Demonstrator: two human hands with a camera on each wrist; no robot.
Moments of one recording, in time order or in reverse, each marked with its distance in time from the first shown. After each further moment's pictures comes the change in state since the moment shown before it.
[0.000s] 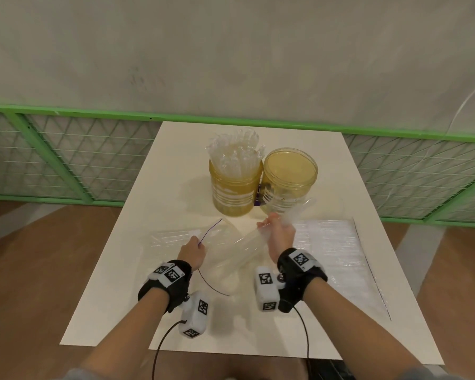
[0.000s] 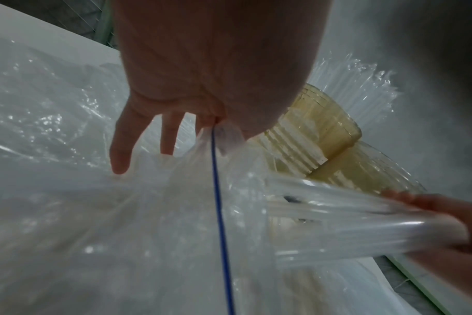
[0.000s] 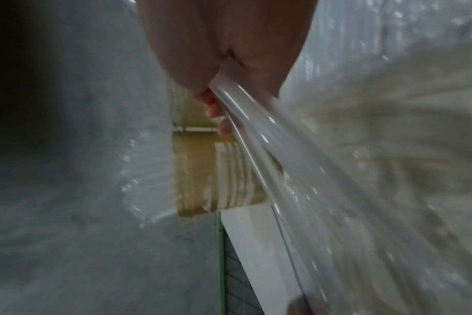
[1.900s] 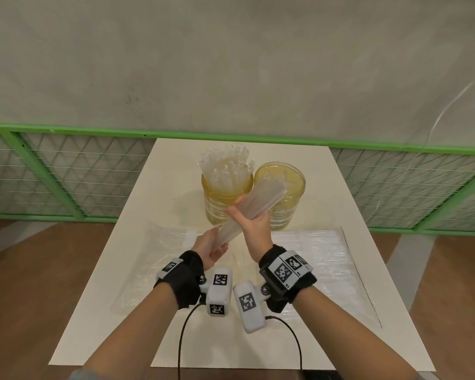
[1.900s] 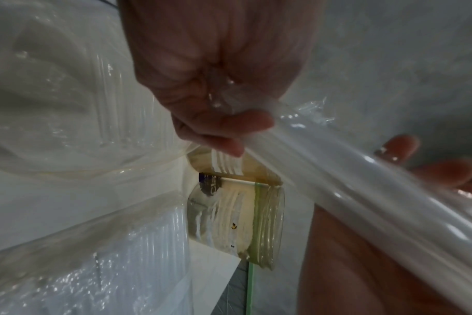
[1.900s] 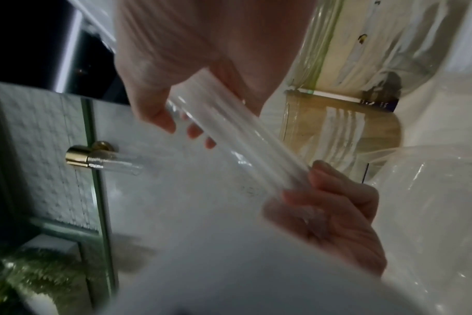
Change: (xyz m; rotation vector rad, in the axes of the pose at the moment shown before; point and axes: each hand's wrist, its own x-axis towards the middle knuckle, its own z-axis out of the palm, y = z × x) left_hand -0.004 0.067 0.002 -1.086 -0.211 -0.158; right_hand -0.078 -0.060 0.033 -0.185 -0.469 -0.432
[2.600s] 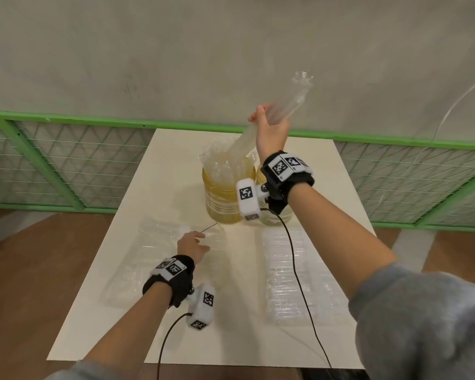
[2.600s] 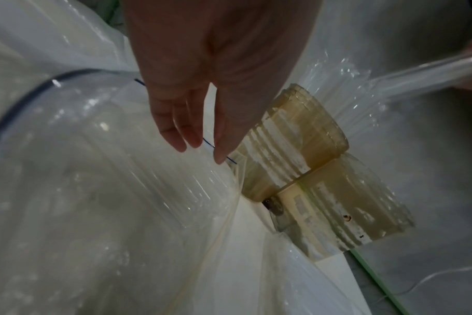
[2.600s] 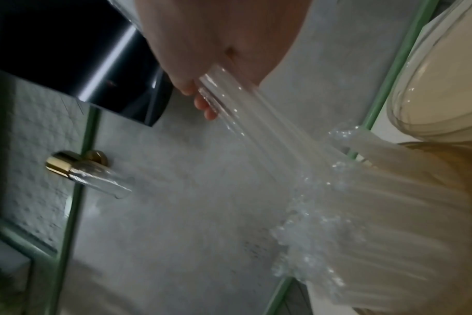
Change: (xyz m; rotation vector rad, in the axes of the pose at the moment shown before) left_hand 0.036 -0.016 -0.047 0.874 0.275 0.268; right_hand 0.150 -0.060 0.020 -0.036 0.311 -0.197
